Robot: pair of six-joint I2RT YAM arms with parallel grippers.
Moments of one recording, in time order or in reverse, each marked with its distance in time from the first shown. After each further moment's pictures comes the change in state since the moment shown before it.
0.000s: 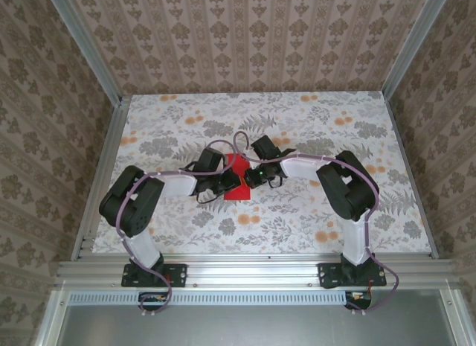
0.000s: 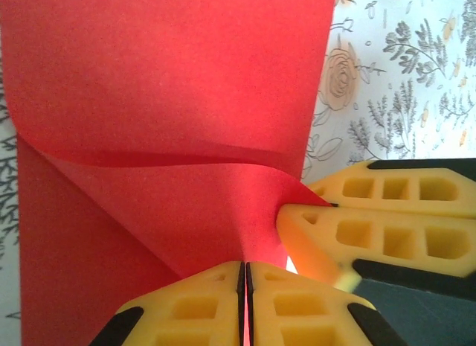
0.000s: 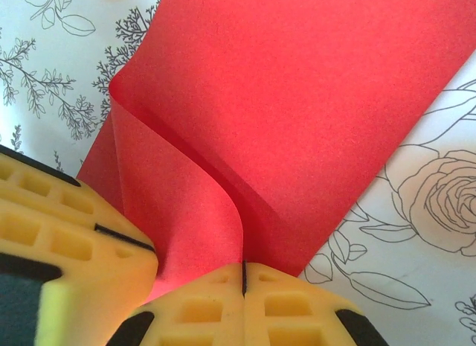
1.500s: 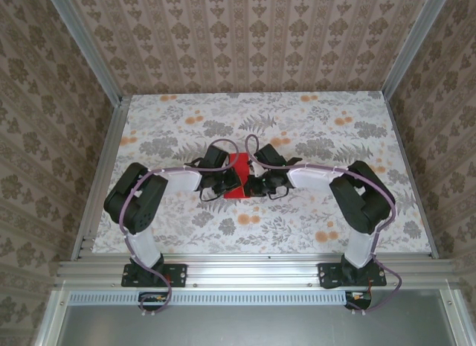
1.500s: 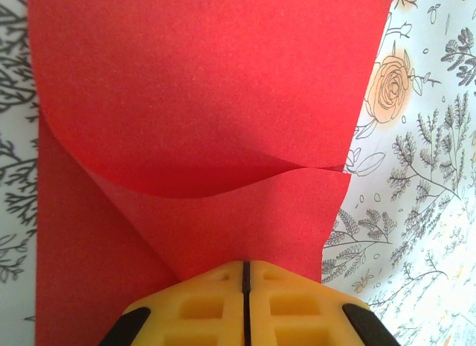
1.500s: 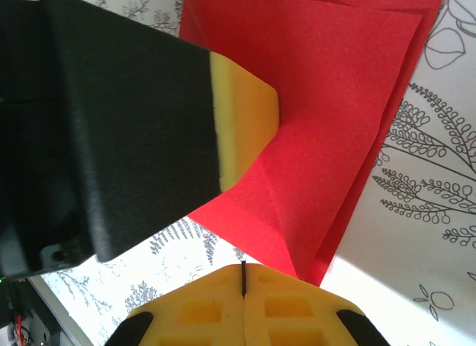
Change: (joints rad) left arm -0.027 0.039 0.088 -0.151 -0.076 -0.026; right arm 0.051 -0.158 -0.158 0.008 -0.134 0.397
